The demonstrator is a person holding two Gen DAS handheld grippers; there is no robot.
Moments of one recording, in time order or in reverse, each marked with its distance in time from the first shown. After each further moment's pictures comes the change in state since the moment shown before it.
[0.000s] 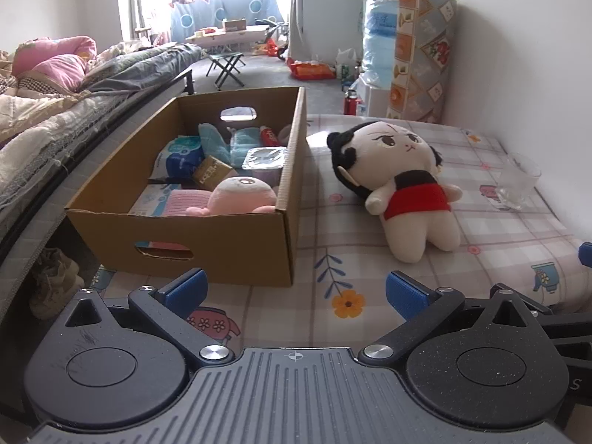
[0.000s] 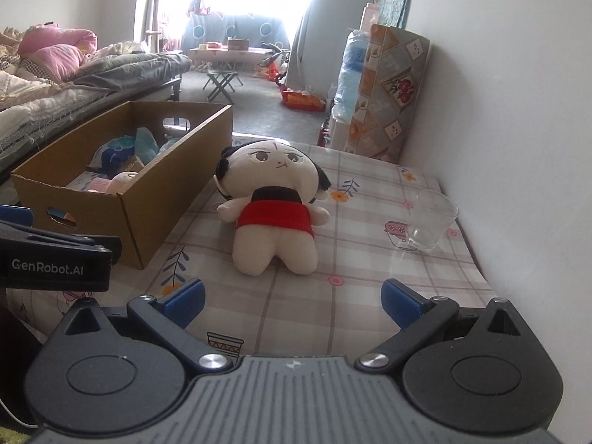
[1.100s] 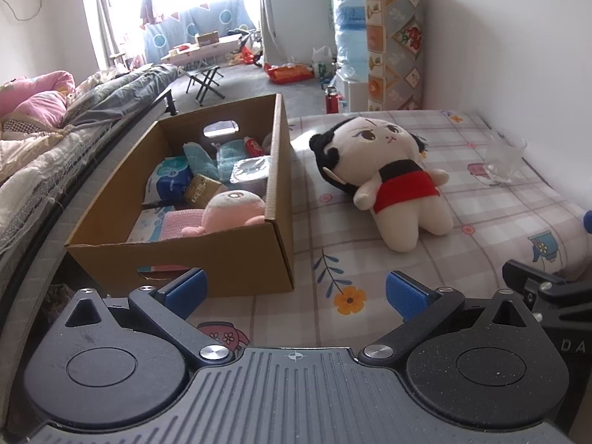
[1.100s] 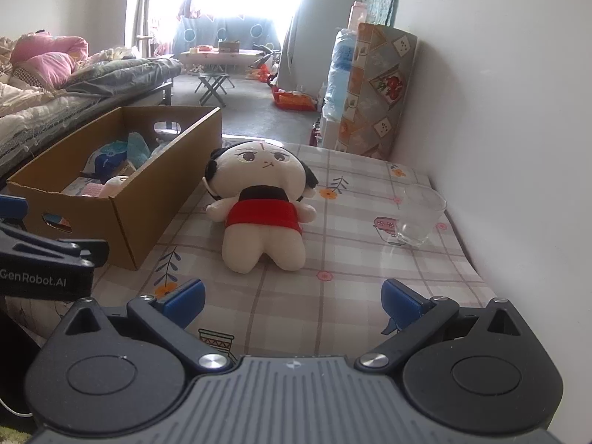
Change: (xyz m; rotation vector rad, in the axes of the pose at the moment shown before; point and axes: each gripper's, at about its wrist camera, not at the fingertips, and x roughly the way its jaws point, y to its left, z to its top) left arm -0.007 -0.007 0.003 0.137 -0.011 -0.002; right arm -0.008 -0.014 -0.004 0.035 0.001 -0.017
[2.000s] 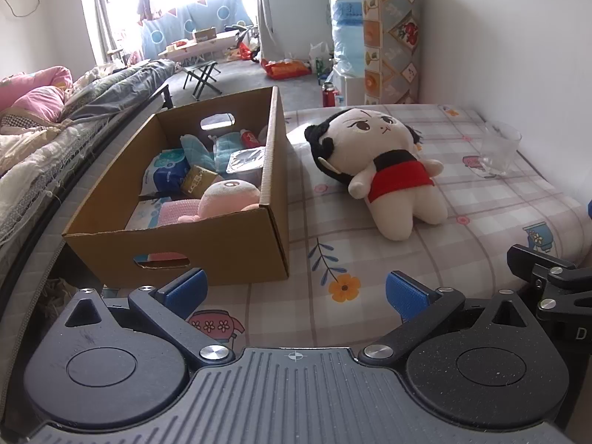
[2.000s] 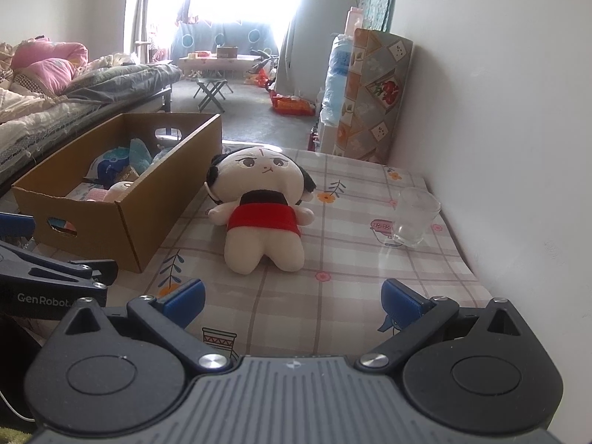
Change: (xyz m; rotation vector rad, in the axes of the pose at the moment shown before) left arm -0.001 -0.003 -0.008 -0.001 0.015 -0.014; right arm -0.014 0.001 -0.002 0.005 -0.016 0.000
